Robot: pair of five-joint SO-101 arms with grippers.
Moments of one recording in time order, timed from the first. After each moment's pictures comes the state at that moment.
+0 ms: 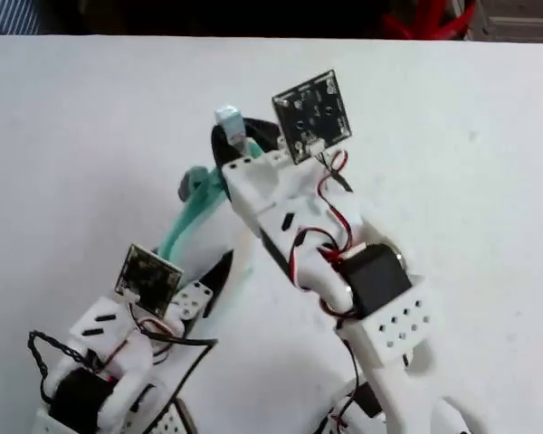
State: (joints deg) left arm 20.9 -104.8 75.7 63.3 -5.1; right arm -36.4 -40.5 20.7 44.7 -1.4
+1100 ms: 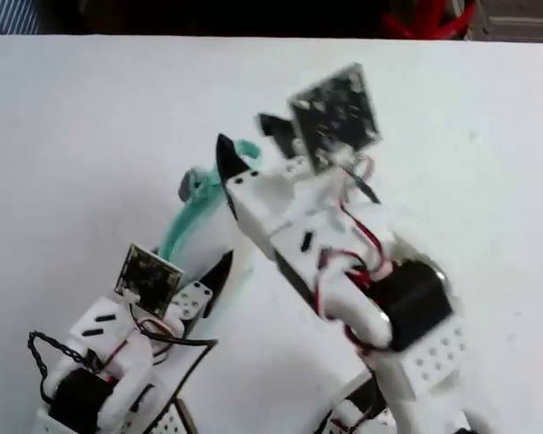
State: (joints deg) left arm 20.9 -104.8 75.8 63.3 -5.1; right arm -39.6 -38.4 1.4 65.7 -0.6
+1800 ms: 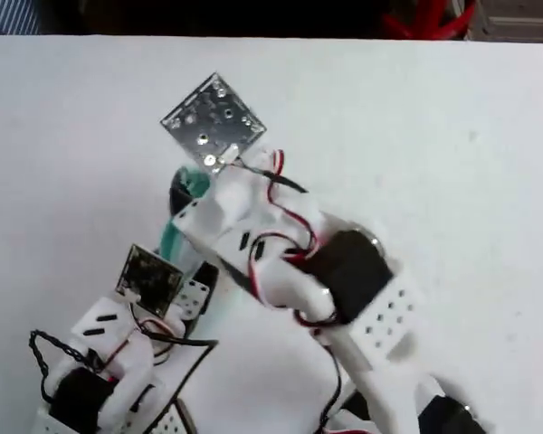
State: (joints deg) left arm 21.2 -104.7 75.8 63.3 -4.8; right arm -50.2 -26.6 -6.9 76.6 6.6
